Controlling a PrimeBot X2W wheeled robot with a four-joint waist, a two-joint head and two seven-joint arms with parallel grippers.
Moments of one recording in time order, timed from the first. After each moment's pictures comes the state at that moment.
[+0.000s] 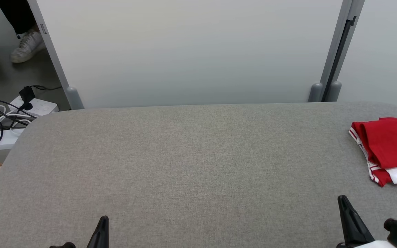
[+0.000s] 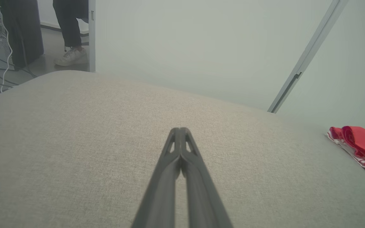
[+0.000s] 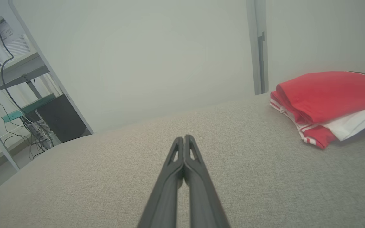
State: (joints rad) left arm 0.19 0.04 -0.05 0.20 -0.37 -0.04 -0.20; right arm 0.10 -0.10 0.06 0.20 0.42 0.13 -0.20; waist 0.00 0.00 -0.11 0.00
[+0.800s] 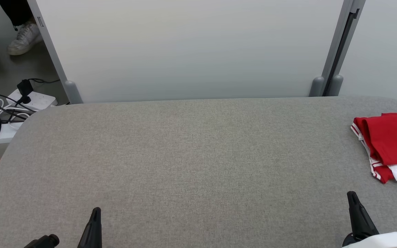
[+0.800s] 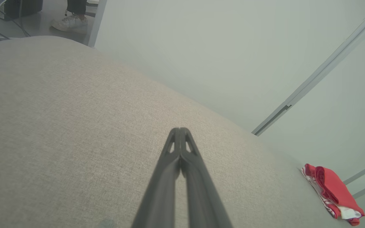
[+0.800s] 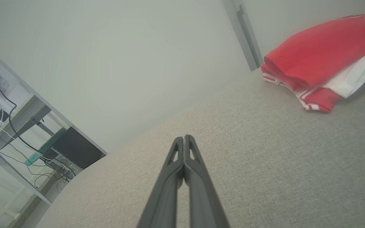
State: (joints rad) left arm 0.13 0.04 -0.02 0.21 -0.65 -0.06 -0.13; right arm 0.07 -0.09 0.01 0.21 0.69 0.13 -0.13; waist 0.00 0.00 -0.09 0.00
